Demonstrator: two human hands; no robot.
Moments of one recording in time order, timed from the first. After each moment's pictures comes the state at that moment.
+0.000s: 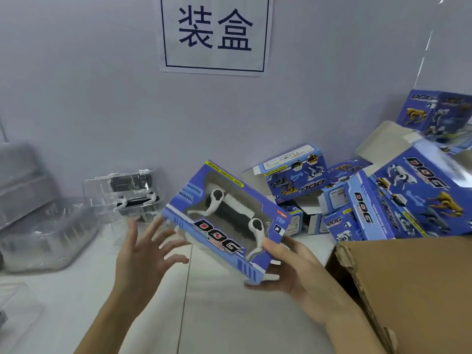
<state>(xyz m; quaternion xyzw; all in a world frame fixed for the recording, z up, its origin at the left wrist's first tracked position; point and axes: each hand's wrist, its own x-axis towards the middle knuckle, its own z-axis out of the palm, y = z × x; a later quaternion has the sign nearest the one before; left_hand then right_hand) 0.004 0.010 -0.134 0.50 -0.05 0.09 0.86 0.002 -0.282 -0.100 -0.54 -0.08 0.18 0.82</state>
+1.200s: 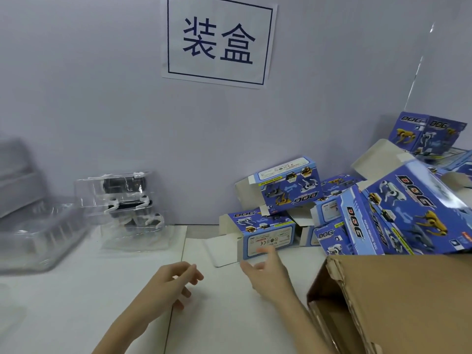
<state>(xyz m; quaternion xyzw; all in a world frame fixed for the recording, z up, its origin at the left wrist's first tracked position) 0.000 -0.027 -0.156 0.80 0.04 0.01 0.60 0.055 -0.252 -0.144 -0.86 0.02 0.01 0.52</state>
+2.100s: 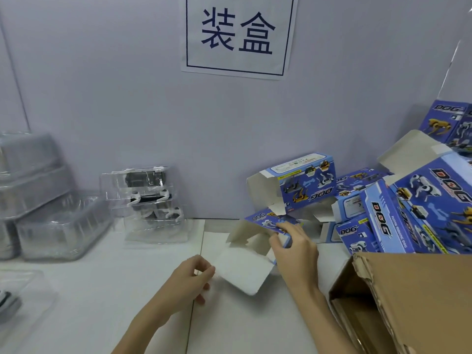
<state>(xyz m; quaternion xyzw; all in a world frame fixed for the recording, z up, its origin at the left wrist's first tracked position) 0.001 -0.021 -0.162 0.84 0.06 0.00 0.54 0.100 -0.254 -0.167 -0.82 -0.06 -0.37 0.43</state>
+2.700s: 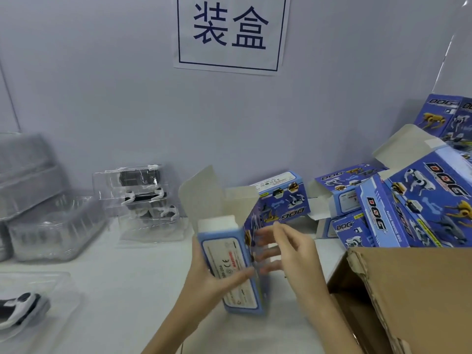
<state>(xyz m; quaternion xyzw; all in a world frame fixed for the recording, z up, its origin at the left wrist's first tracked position) -0.002 -0.078 -0.168 0.69 -0.07 0.14 0.71 0.025 -0.256 -0.114 -0.70 -0.12 -0.09 0.70</state>
